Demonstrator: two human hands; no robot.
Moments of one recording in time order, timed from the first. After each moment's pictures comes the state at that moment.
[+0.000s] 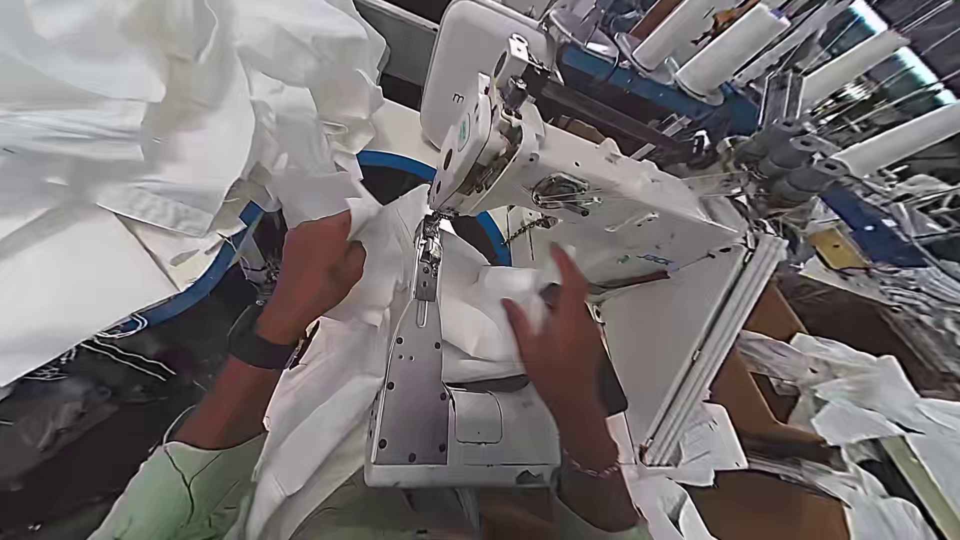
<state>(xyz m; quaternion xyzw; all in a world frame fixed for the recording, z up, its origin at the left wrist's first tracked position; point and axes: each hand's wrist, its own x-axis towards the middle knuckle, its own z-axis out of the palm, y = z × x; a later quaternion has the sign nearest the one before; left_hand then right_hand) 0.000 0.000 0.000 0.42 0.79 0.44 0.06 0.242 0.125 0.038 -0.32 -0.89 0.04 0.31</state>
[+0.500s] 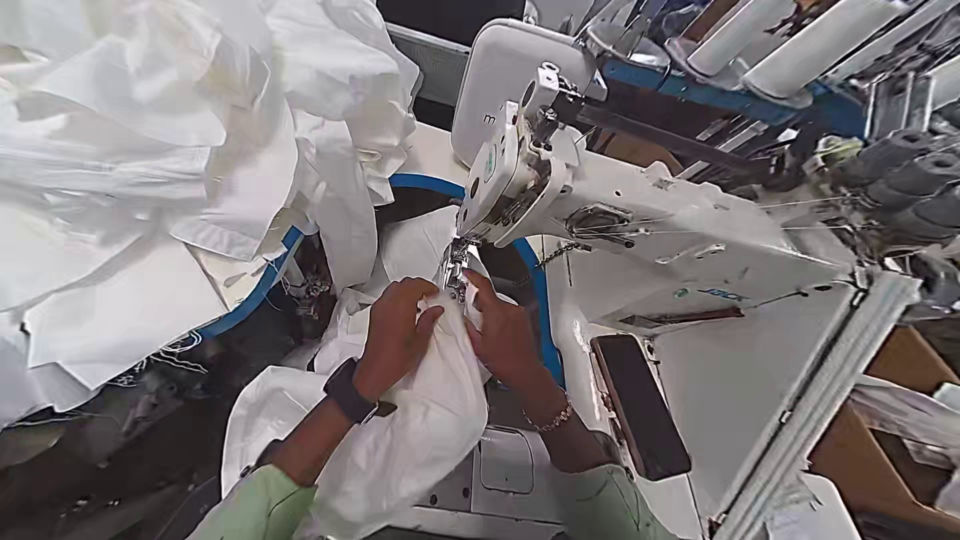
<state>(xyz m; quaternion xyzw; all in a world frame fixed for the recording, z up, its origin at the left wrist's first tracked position) 0.054 0.010 -0.044 0.47 0.70 0.51 0.17 0.167 0.151 -0.014 -0.21 -0.95 0.15 0.19</state>
